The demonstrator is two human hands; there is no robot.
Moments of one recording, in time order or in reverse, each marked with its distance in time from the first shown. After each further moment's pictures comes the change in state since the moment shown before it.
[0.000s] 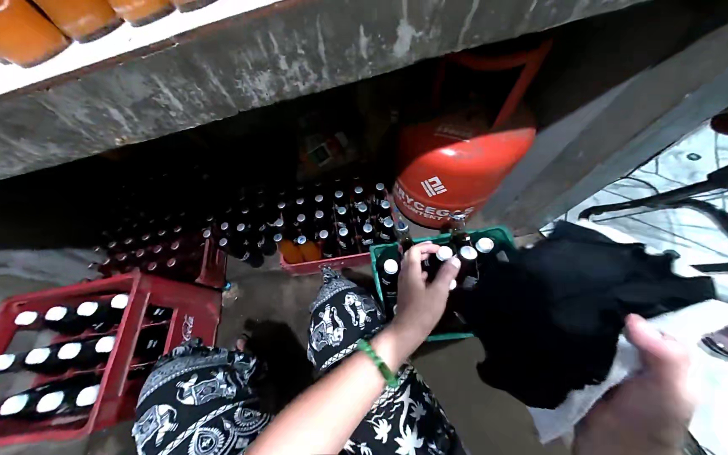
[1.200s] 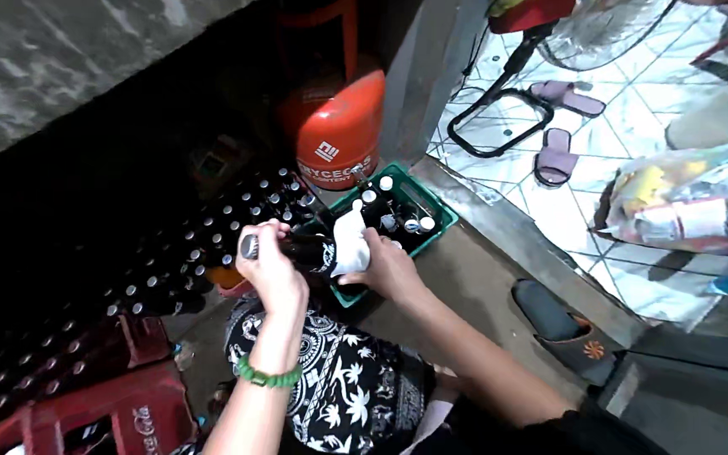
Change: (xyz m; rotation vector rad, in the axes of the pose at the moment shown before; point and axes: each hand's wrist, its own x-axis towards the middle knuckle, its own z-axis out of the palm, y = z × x) left_hand 0.008 0.016 -0.048 -0.295 0.451 0.353; right_hand 0.022 0.132 -0.004 -1.299 -0.412 0.237
